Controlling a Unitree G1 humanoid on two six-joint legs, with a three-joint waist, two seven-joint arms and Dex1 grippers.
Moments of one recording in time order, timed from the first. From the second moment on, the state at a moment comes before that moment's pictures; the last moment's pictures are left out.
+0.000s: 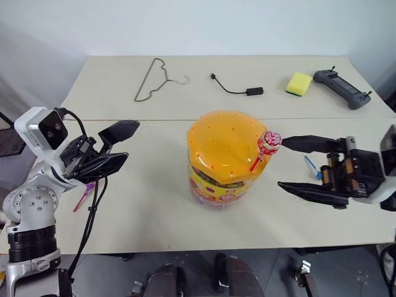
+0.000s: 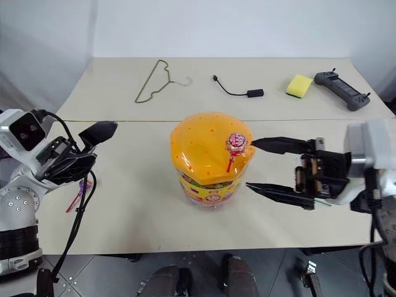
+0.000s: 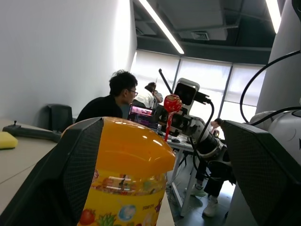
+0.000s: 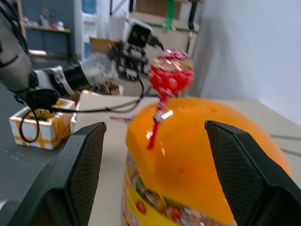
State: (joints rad) left arm -0.36 0.68 0.36 -0.07 -1.10 0.64 -1.30; right arm -0.25 -0.83 -0.36 -0.54 1.01 0.44 1.14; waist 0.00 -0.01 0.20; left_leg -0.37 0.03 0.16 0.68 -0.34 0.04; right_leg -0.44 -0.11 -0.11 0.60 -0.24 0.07
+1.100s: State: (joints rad) left arm -0.37 0.57 0.33 -0.15 -1.11 0.62 -1.27; right arm -0.50 -0.90 -0.37 -0.38 1.31 0.67 0.94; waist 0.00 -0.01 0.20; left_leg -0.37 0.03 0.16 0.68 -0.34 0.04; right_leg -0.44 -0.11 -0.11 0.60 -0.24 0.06
